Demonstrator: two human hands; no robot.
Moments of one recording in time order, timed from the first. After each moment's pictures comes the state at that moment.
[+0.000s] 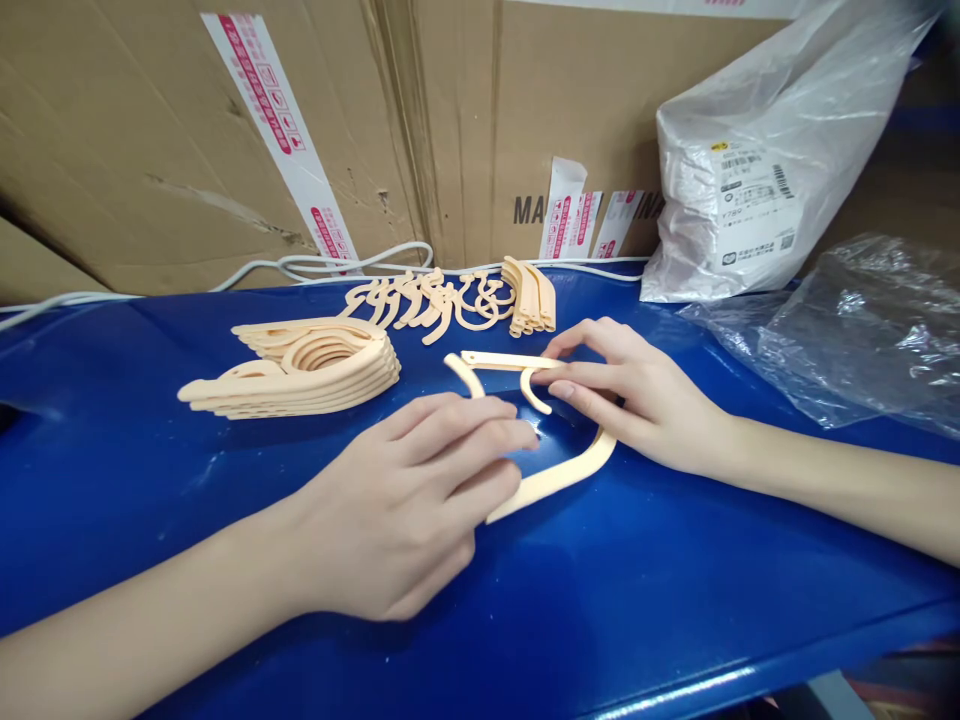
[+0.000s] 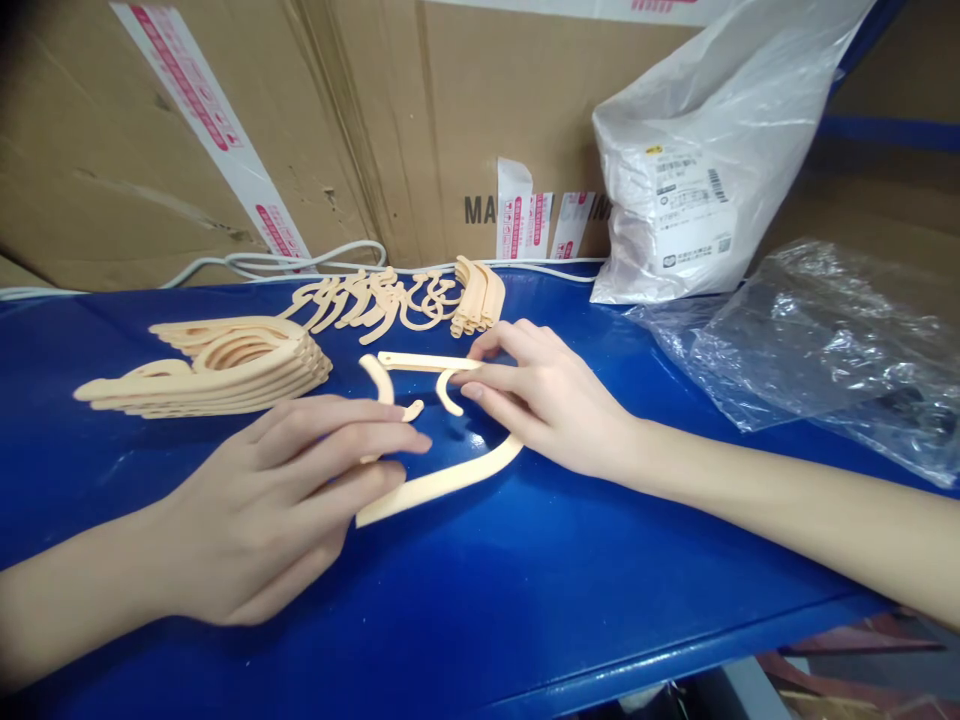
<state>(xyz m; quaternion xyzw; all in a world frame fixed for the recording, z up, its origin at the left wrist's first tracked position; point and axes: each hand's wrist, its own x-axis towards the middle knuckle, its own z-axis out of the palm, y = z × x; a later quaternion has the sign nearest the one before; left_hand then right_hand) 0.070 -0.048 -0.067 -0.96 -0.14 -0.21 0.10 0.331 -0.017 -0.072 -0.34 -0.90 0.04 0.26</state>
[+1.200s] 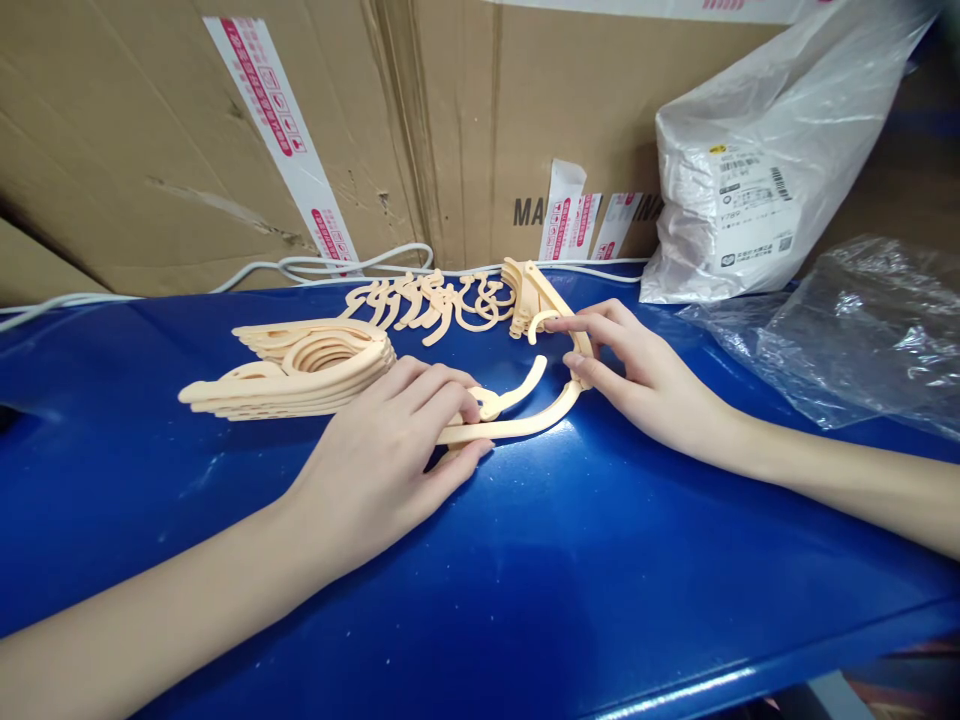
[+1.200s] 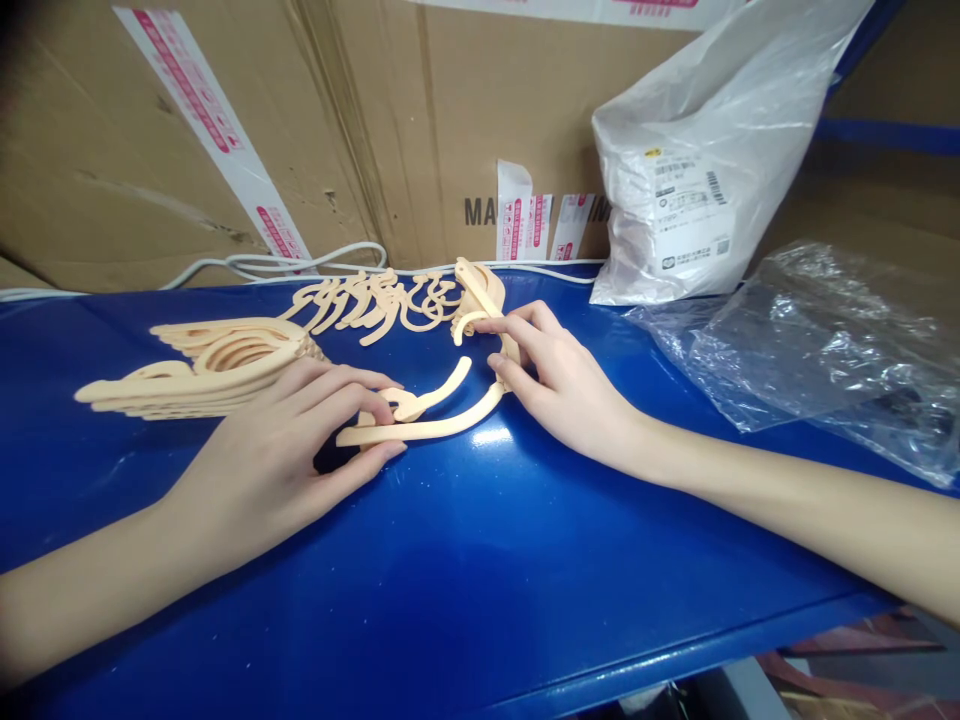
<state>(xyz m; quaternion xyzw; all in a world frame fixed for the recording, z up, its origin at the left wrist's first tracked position) 0.072 -0.037 -0.072 -0.91 -0.34 -0.24 0.03 0.332 -0.008 -0.078 -0.46 -0.81 0.12 0.33</state>
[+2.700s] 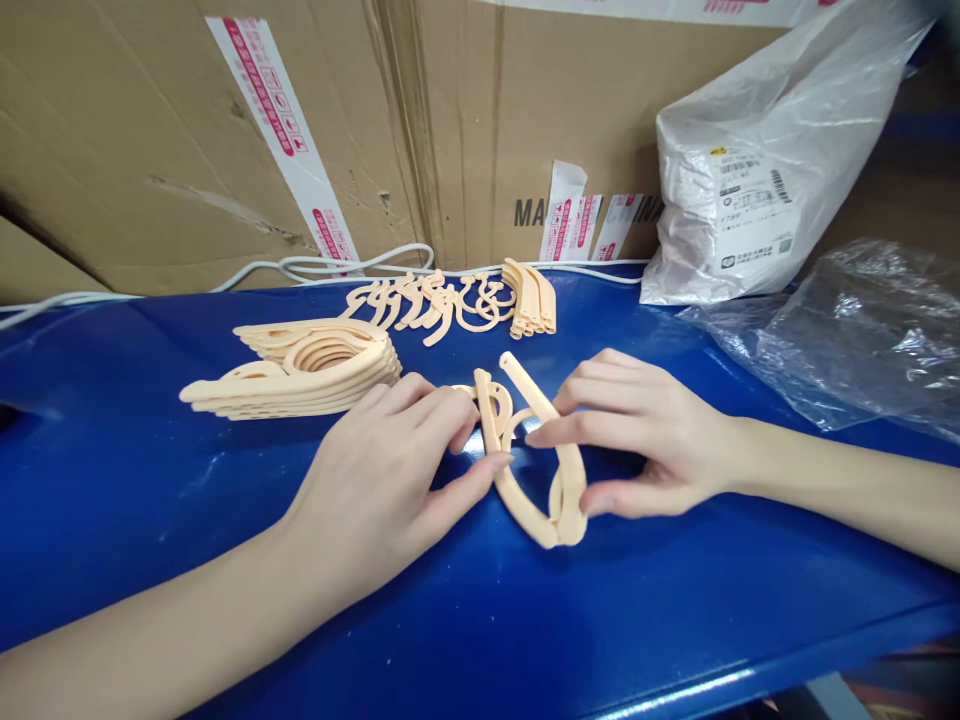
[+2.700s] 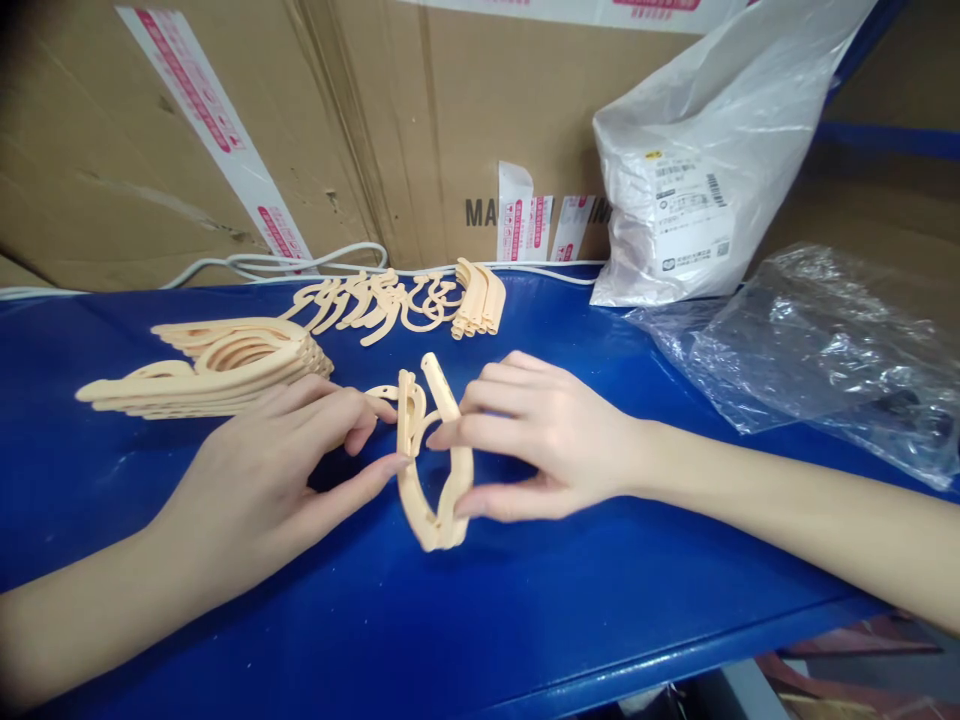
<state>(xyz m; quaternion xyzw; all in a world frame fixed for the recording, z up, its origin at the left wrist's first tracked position) 0.075 -0.049 -0.068 -0.90 -0.37 -0.24 0.04 0.328 -0.023 -0.065 -0.16 -0.96 0.00 0.23</state>
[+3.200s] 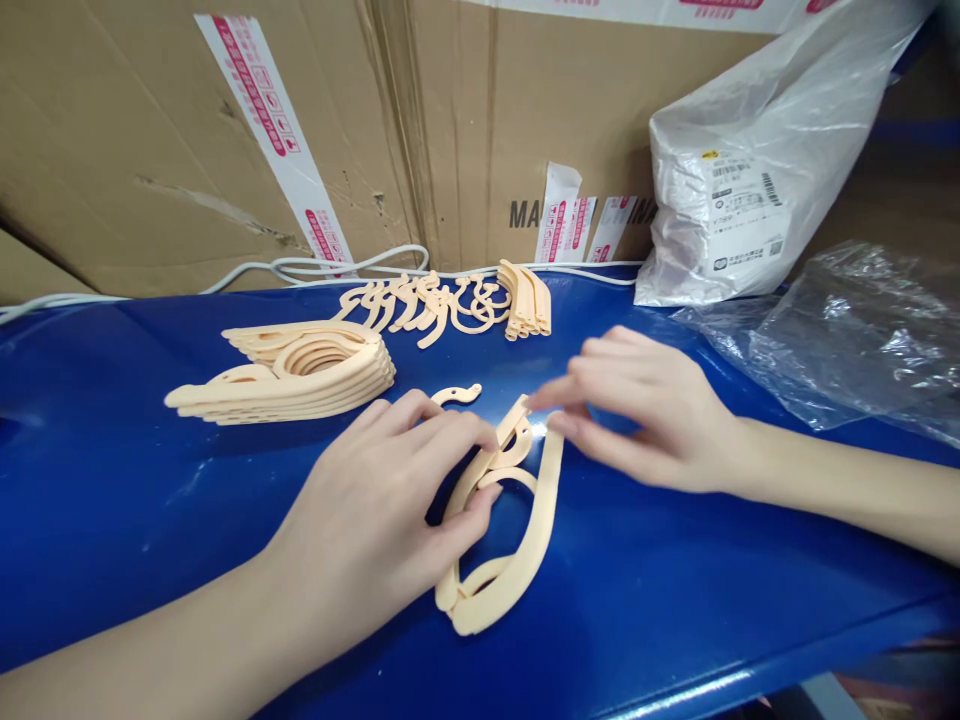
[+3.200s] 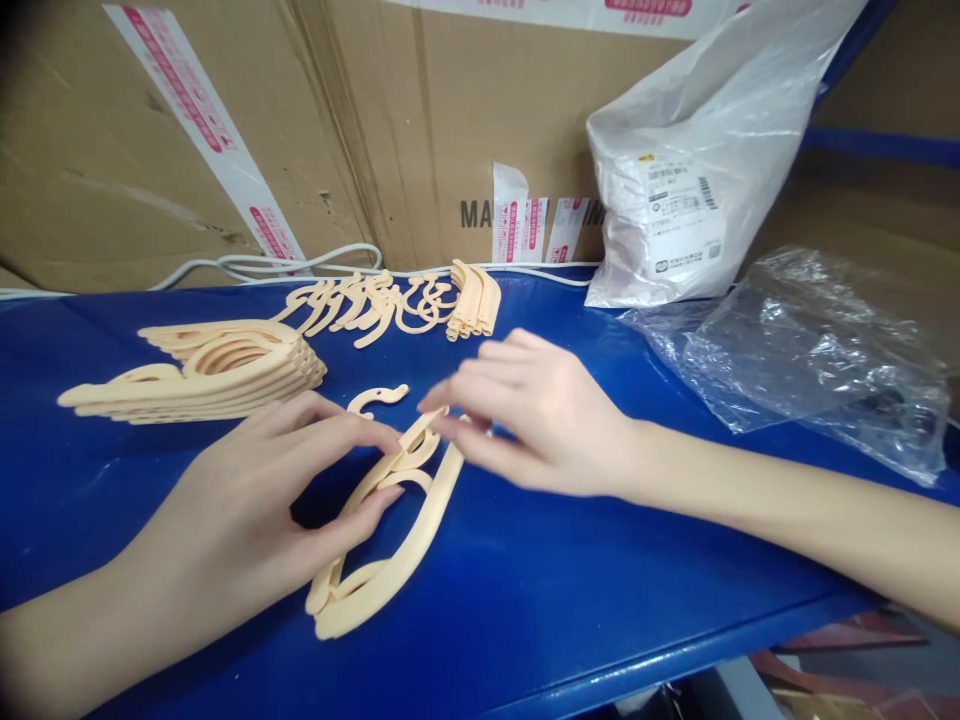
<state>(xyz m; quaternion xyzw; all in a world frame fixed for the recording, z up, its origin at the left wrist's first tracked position) 0.079 -0.060 -0.069 -0.90 -0.36 -0.25 -0.01 0.319 -0.028 -0.053 -0.25 -0.93 -0.03 0.27</state>
